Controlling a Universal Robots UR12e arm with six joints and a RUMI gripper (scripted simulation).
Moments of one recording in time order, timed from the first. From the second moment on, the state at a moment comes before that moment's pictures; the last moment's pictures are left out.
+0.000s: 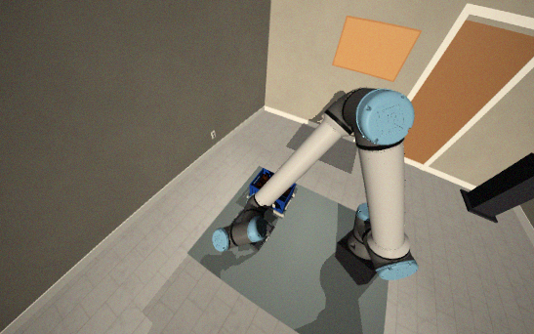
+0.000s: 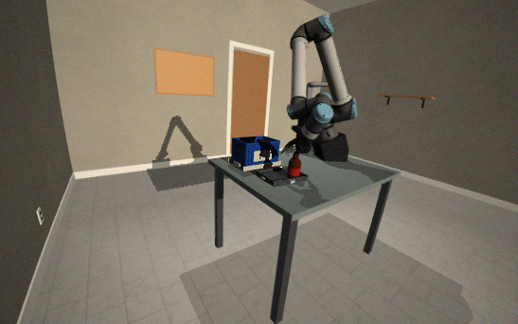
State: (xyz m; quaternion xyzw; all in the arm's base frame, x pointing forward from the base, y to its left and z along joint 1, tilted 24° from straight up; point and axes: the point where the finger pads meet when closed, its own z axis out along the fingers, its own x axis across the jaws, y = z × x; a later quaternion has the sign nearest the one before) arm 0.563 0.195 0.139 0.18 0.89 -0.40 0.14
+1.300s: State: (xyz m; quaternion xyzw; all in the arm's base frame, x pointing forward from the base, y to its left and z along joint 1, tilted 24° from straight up) arm 0.546 0.204 0.182 0.18 0.89 -0.40 0.14
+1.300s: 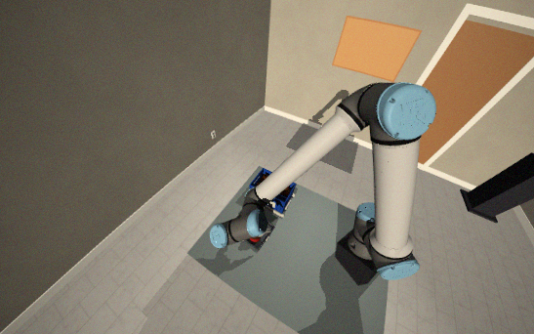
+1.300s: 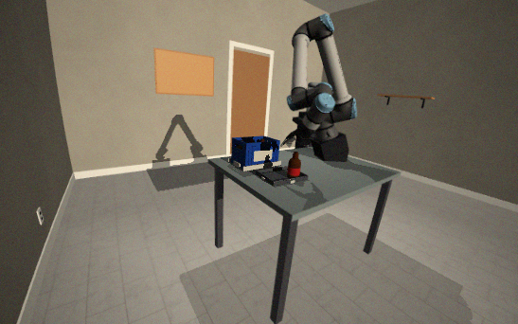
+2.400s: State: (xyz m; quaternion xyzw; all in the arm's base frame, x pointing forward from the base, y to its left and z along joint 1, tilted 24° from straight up) arm 0.528 0.214 0.228 0.18 0.89 -0.40 0.14
